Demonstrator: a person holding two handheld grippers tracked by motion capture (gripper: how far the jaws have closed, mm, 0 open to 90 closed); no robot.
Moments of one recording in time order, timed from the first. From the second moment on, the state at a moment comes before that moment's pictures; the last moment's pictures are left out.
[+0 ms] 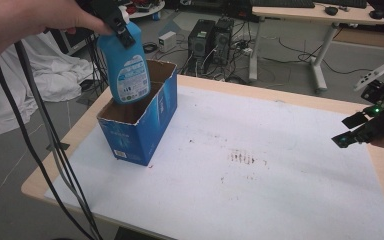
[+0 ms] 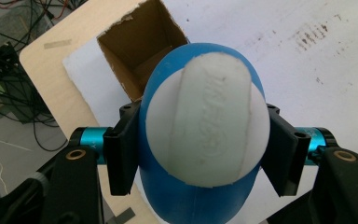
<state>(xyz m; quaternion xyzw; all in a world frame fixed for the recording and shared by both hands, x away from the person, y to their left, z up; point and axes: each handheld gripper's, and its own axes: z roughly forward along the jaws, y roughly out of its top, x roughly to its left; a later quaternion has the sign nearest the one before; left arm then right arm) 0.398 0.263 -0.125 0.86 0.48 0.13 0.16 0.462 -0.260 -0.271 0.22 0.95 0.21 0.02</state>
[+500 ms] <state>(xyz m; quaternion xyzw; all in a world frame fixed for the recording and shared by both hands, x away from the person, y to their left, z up) 0.403 0.263 -0.160 0.86 0.48 0.11 0.14 0.460 -0.262 -0.273 0.22 0.95 0.21 0.02</state>
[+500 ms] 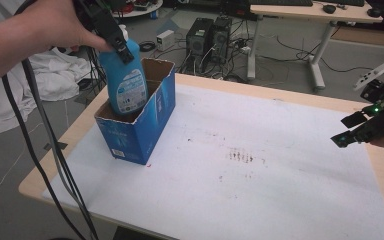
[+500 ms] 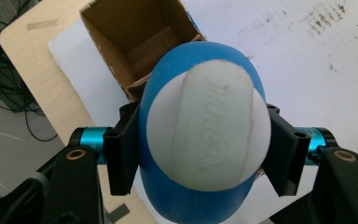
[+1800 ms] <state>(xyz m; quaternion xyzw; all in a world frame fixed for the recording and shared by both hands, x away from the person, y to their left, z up) 0.412 0.256 -0.253 0.88 0.46 0.05 0.09 0.457 -0.269 -0.276 0.23 0.95 0.21 0.01</state>
